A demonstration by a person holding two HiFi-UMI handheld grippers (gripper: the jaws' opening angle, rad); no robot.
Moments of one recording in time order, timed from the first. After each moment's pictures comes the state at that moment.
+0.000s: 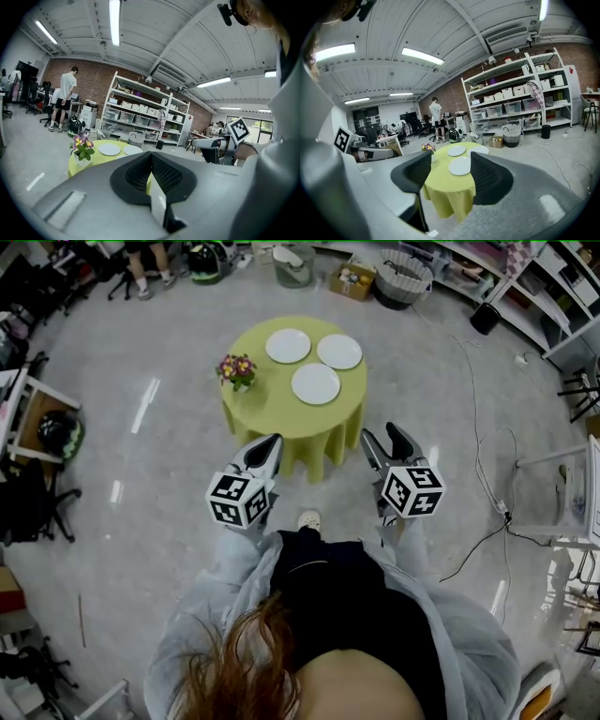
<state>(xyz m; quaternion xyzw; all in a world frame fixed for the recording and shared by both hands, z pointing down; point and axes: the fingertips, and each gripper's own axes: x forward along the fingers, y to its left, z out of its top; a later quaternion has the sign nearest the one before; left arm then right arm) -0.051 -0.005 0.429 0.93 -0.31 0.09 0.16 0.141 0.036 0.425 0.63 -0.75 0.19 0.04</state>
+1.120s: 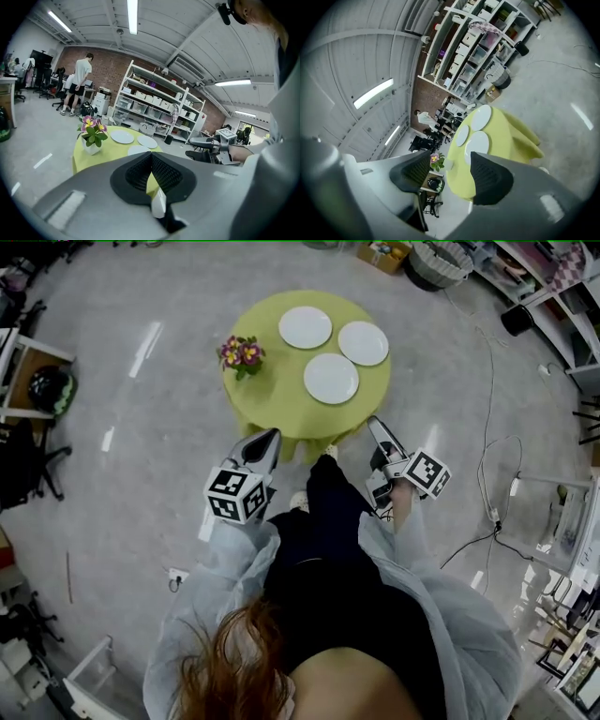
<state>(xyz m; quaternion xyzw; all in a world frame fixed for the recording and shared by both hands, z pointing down) -0.051 -0.066 0.485 0.90 -0.35 0.11 0.24 0.162 -0.056 0.508 0.51 -0.66 0.51 -0.20</state>
